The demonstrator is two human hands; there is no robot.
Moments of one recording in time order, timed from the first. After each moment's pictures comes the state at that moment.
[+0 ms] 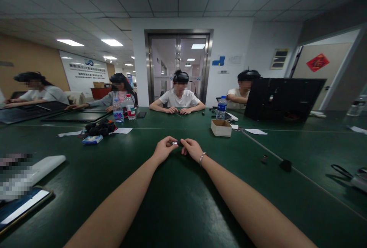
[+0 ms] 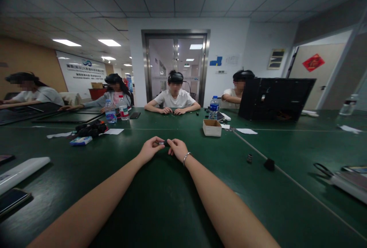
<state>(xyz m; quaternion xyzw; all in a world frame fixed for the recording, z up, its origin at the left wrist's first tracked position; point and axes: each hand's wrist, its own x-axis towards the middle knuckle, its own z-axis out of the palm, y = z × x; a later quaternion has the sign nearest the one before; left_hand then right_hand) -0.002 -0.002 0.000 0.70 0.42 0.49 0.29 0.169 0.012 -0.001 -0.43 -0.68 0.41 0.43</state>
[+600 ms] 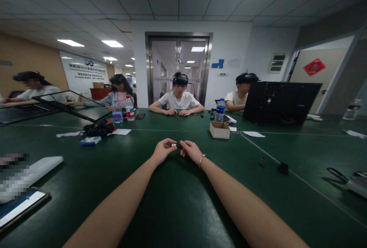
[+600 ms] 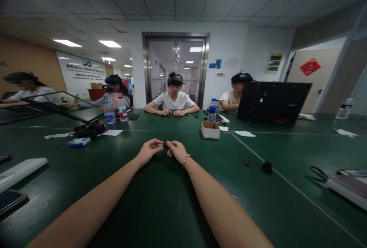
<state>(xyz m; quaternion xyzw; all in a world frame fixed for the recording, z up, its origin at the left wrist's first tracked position) 0.002 -0.005 0.006 0.65 0.40 0.51 0.39 0.171 0.010 0.004 -0.42 -0.67 0.45 0.42</state>
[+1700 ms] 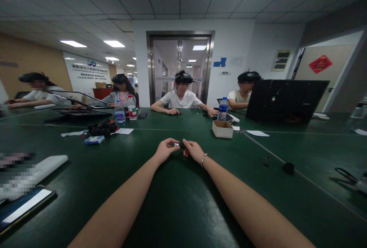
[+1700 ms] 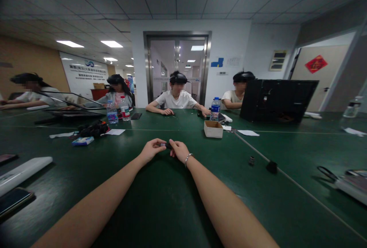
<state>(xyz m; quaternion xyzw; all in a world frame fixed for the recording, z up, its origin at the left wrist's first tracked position) 0.001 -0.007 0.008 0.64 0.39 0.51 0.42 0.170 0.016 -0.003 -0.43 -0.69 0.43 0.40</state>
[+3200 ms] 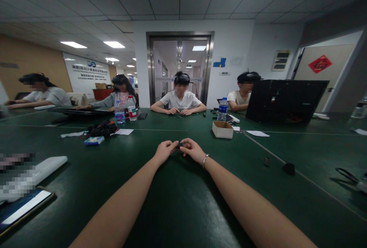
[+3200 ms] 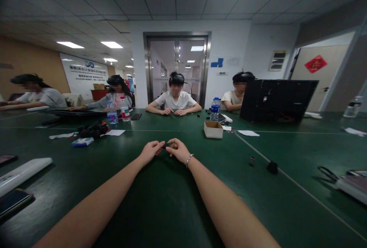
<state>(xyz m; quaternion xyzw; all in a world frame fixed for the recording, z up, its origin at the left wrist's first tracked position) -0.003 0.006 -0.004 0.65 0.48 0.46 0.36 0.170 0.019 -0.008 -0.34 -0.69 0.46 0.44</state>
